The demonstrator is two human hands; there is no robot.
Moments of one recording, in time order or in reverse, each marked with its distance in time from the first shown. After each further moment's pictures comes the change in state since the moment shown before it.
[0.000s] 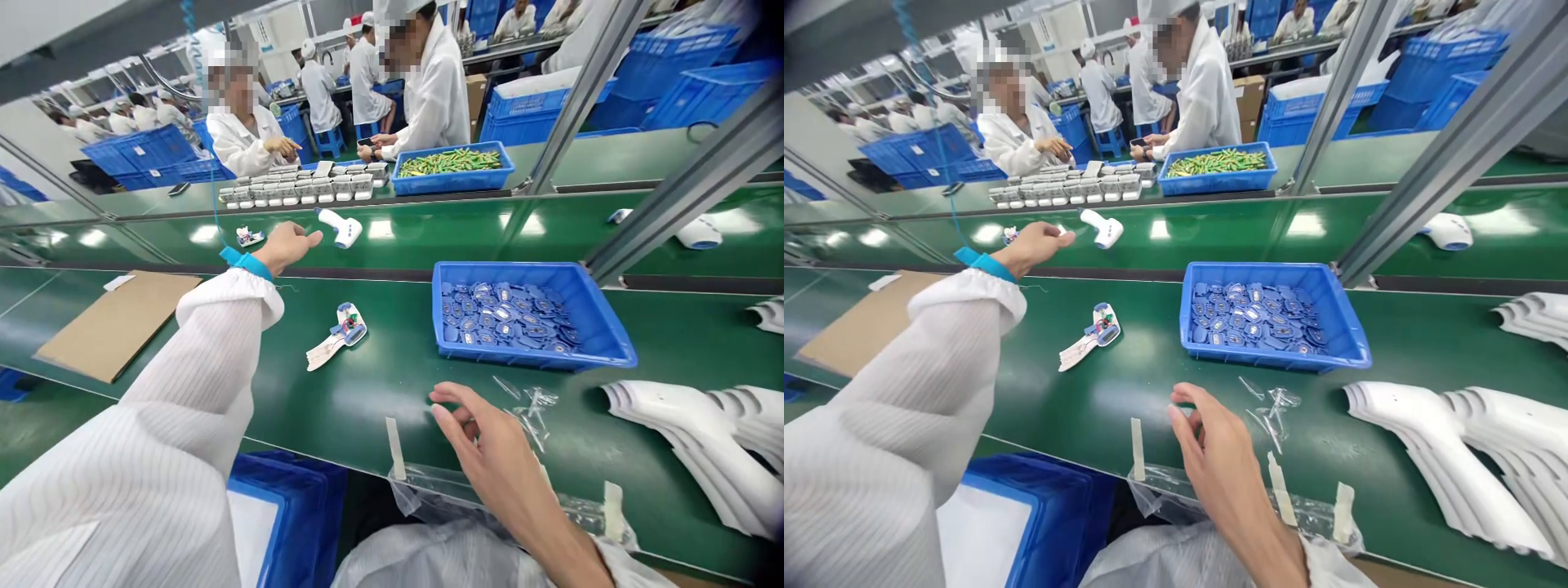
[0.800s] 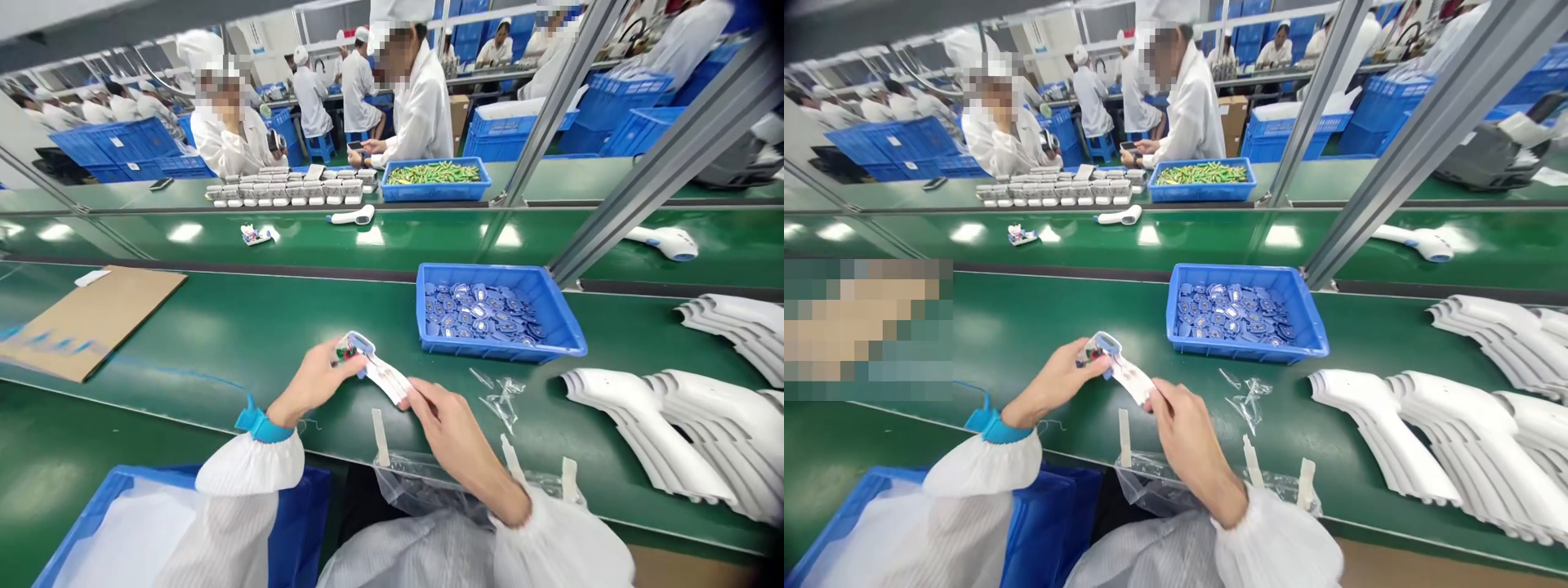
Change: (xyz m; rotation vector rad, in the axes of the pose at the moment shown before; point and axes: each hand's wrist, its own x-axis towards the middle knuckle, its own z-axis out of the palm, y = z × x) left_hand -0.188 -0.027 0.113 -0.435 -0.239 0.128; right_hand 0.007 -0.004 0.010 -0.041 -0.110 -0.070
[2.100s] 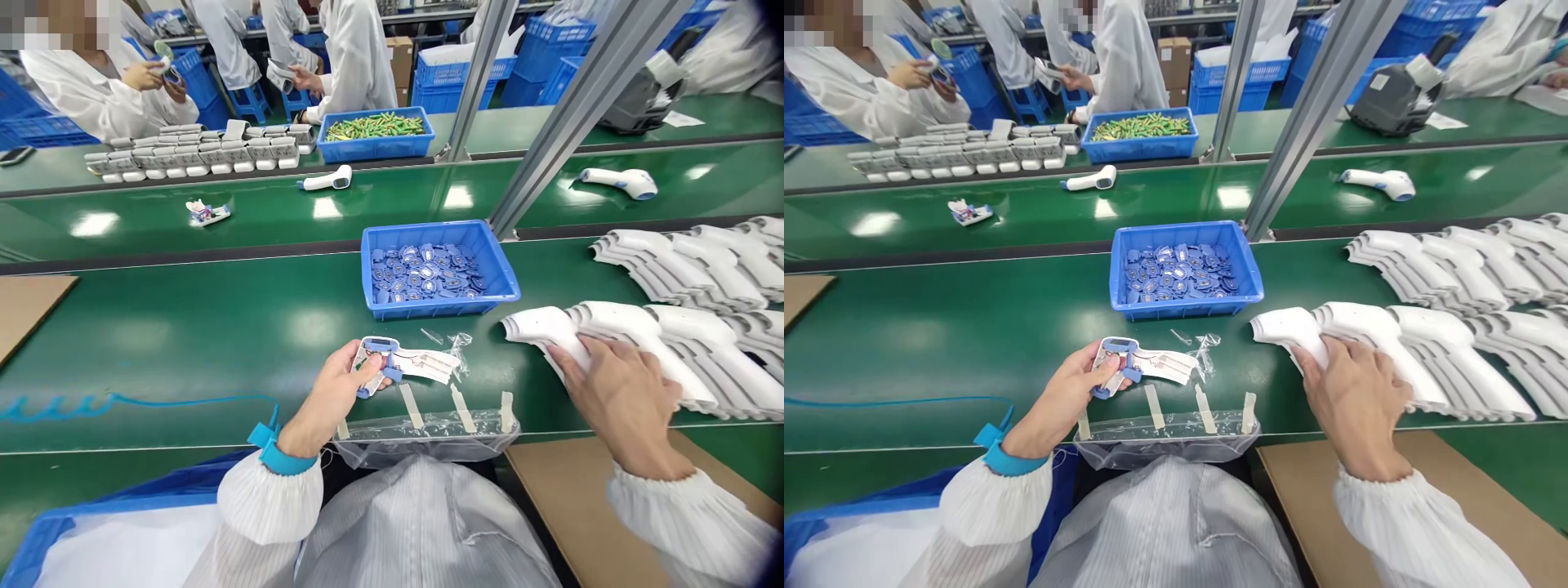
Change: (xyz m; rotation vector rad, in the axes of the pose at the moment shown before) left_hand -0.019 0.043 0.096 -0.738 -0.340 -0.253; right_hand -0.085 0.127 -0.153 -1.107 0.608 0.432
